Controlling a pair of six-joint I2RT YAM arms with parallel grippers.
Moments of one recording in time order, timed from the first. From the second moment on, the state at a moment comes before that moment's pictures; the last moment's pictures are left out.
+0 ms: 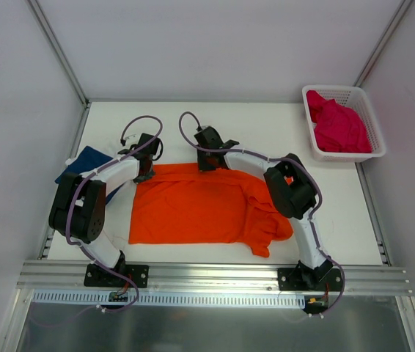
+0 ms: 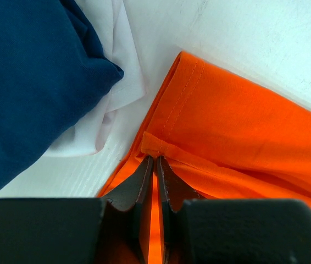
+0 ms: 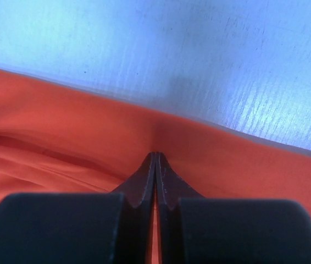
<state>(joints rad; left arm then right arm) -0.29 1.64 0.99 -0.50 -0.47 -0.67 0.74 2.18 1.64 -0.38 0.10 0.48</state>
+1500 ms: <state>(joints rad) -0.29 1.65 0.99 -0.50 -0.47 -0.67 0.74 2.20 1.65 -0.40 0.09 0.48</state>
